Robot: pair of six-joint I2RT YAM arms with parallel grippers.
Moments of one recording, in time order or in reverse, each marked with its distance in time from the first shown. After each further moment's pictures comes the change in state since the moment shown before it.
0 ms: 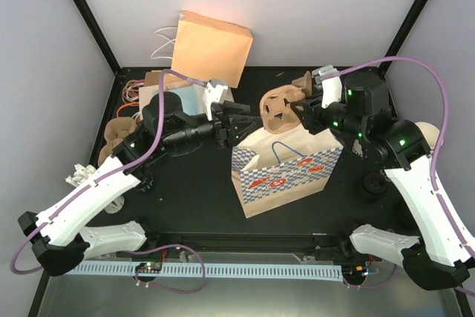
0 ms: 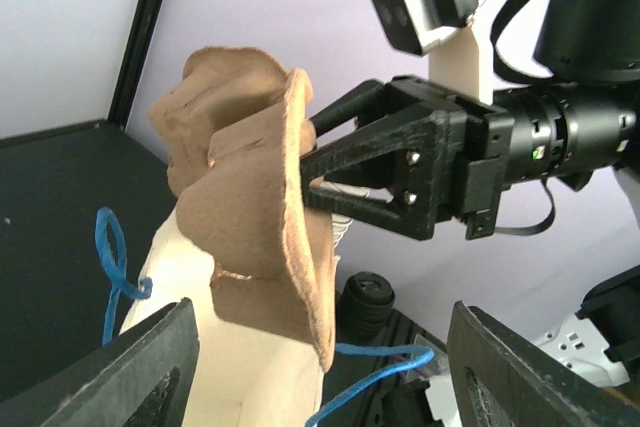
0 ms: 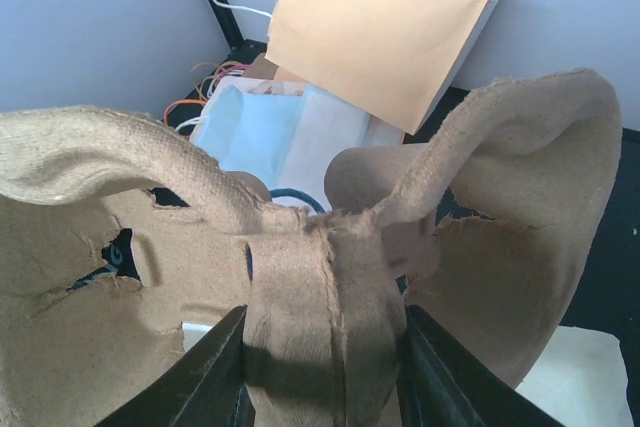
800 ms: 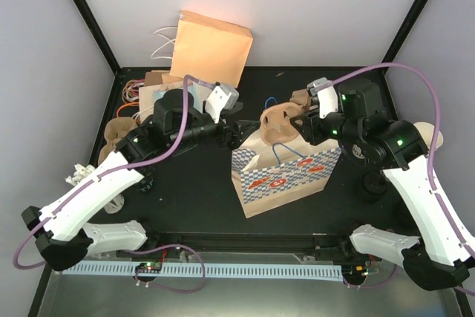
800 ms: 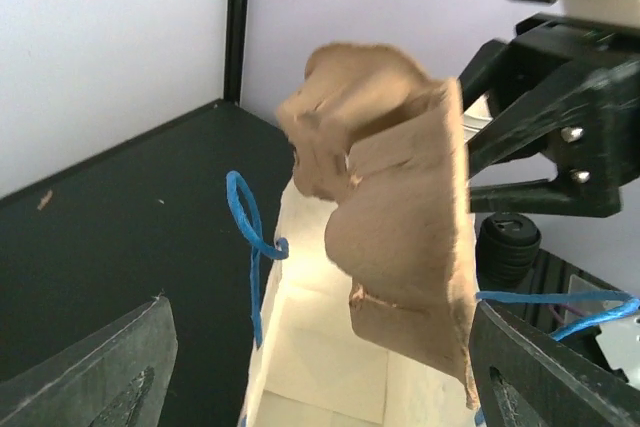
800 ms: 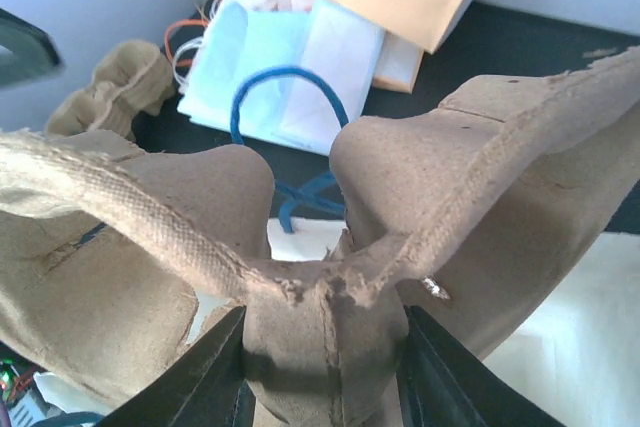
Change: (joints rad) left arm -0.019 0.031 0.061 -0.187 -0.179 0.319; right arm 0.004 0.002 -0.025 -0.143 -0.045 -0.008
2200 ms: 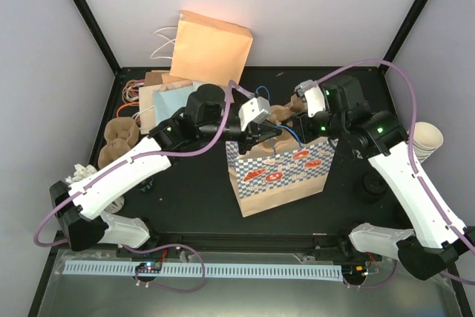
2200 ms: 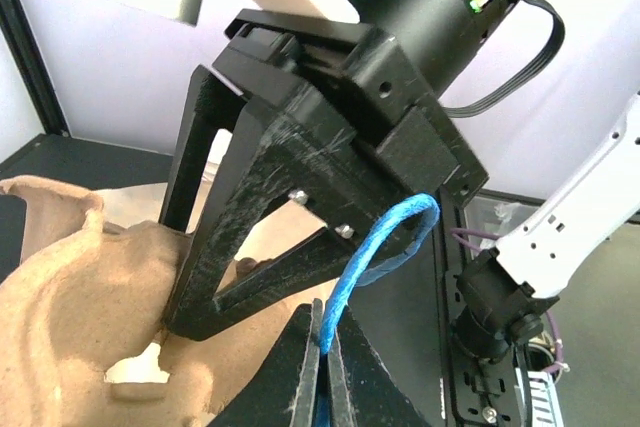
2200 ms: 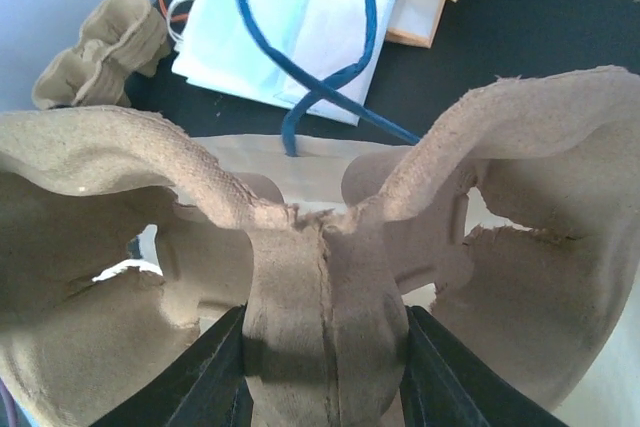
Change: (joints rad) left arm -0.031 0.202 0.043 0.114 0.341 0.193; right arm 0.000 0.079 -0.021 0.030 -0.042 -0.012
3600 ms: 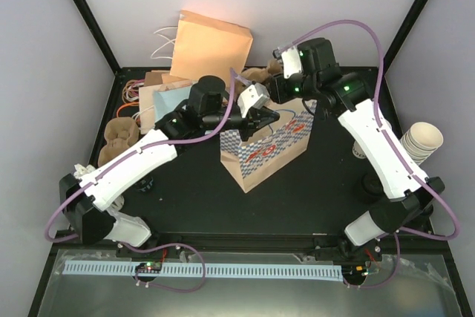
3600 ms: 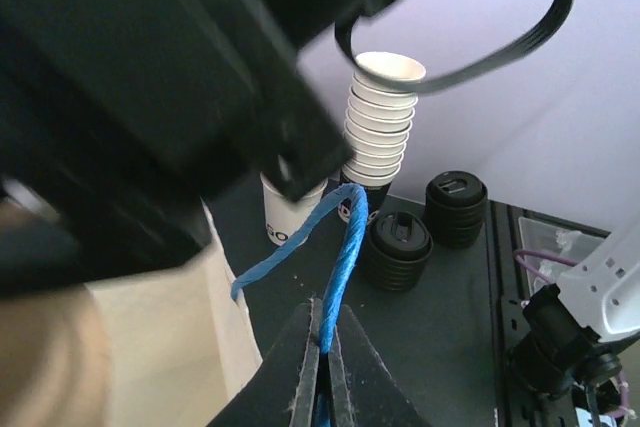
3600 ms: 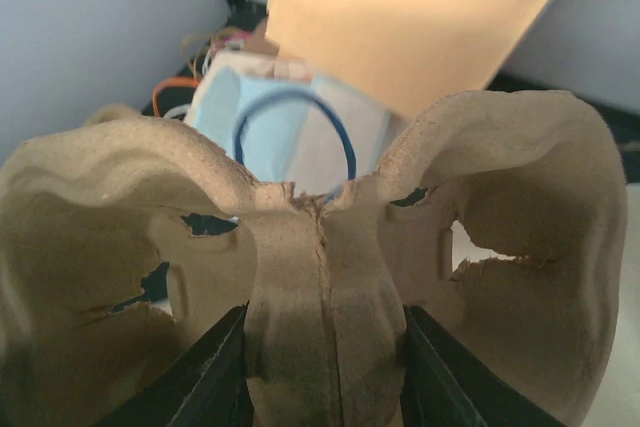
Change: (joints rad) left arm 0.078 0.081 0.008 0.079 -0.020 -0.039; right arm 0.000 0.360 0.364 0.133 0.042 0.000
